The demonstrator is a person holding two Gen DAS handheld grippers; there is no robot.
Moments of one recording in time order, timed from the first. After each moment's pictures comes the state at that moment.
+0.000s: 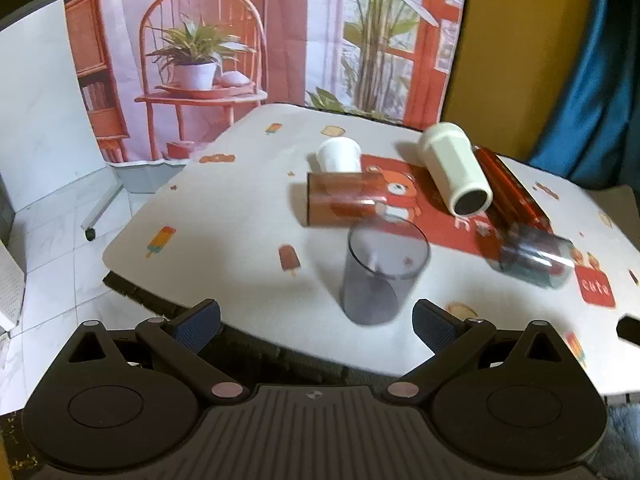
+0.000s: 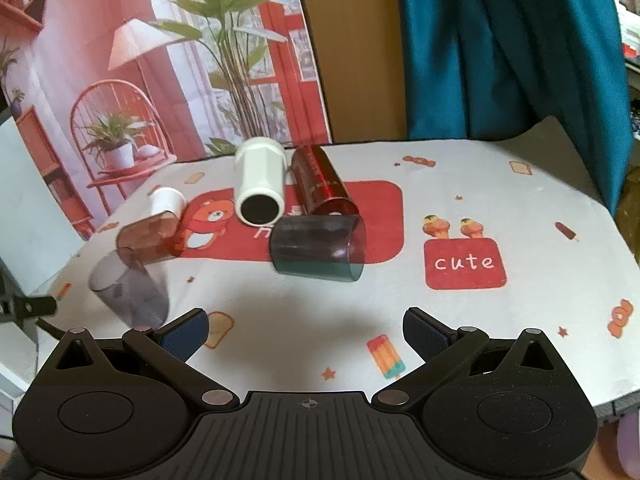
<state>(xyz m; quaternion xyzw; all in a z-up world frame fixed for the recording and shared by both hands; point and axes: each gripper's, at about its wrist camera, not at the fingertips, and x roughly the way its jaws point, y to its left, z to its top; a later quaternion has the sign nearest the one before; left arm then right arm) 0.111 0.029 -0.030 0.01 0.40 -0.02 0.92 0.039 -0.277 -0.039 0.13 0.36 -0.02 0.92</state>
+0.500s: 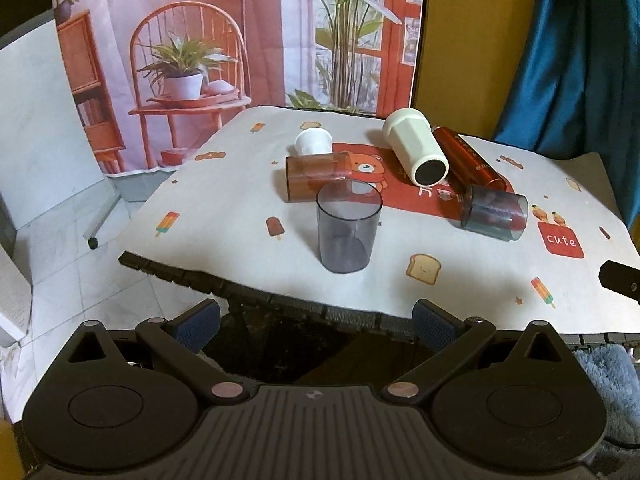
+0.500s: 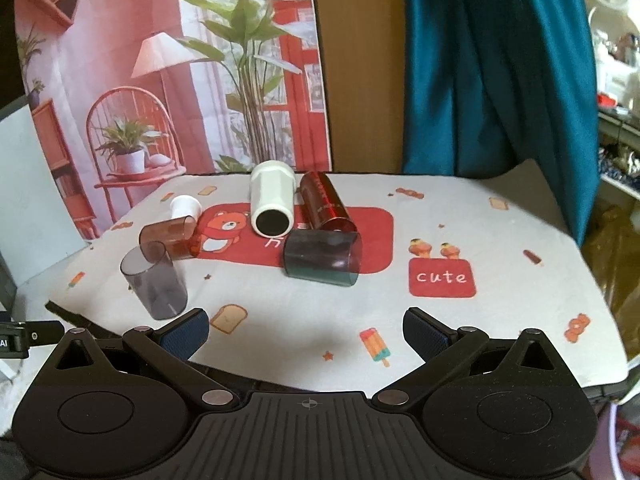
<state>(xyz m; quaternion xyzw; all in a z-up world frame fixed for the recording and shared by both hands) 0.035 0.014 -0.012 0.03 0.39 -0.04 0.92 -0.023 -0.246 -0.008 0.07 0.32 -0.04 0.94</state>
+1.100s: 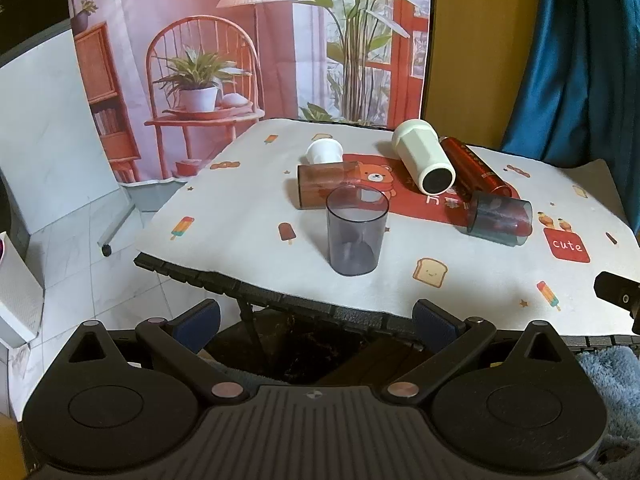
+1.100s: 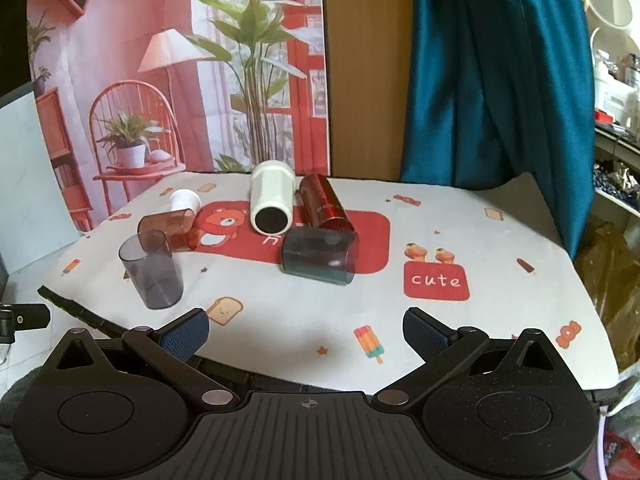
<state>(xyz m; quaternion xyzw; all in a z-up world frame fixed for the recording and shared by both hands) 0.021 0.011 -0.011 0.04 0.37 -0.02 0.93 -0.029 -0.240 -0.017 0.06 0.32 -0.04 0.95</state>
